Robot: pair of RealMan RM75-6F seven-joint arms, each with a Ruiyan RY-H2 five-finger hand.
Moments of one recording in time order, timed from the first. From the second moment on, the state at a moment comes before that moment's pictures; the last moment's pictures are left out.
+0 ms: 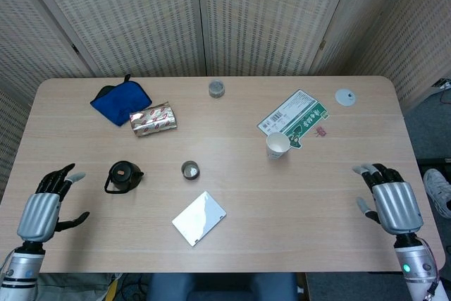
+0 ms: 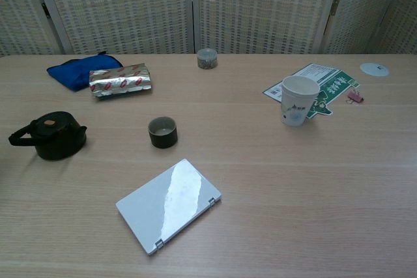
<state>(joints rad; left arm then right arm) -0.16 -1.23 -0.07 -1.62 1.53 1.44 0.03 0.30 -1.12 -0.17 -1.80 -1.39 1.63 -0.31</state>
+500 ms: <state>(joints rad) -0.28 -1.30 -0.07 -1.52 1.60 1.33 0.03 0.21 -1.08 -0.07 -1.80 -1.42 1.65 -0.28</state>
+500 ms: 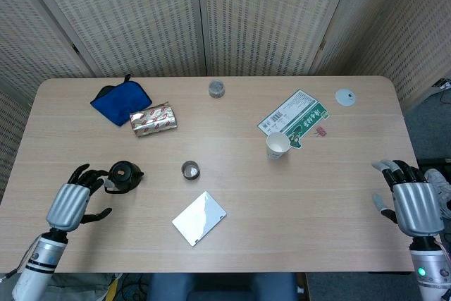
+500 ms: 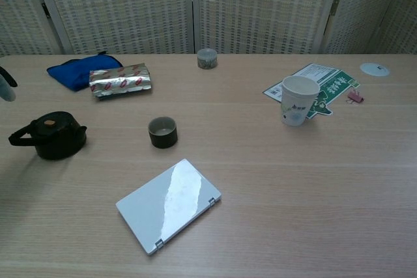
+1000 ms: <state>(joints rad) -0.38 -1.41 -0.11 -1.40 1.52 1.22 0.11 0.15 -1.05 -0.01 -1.80 -1.41 1.64 -0.25</state>
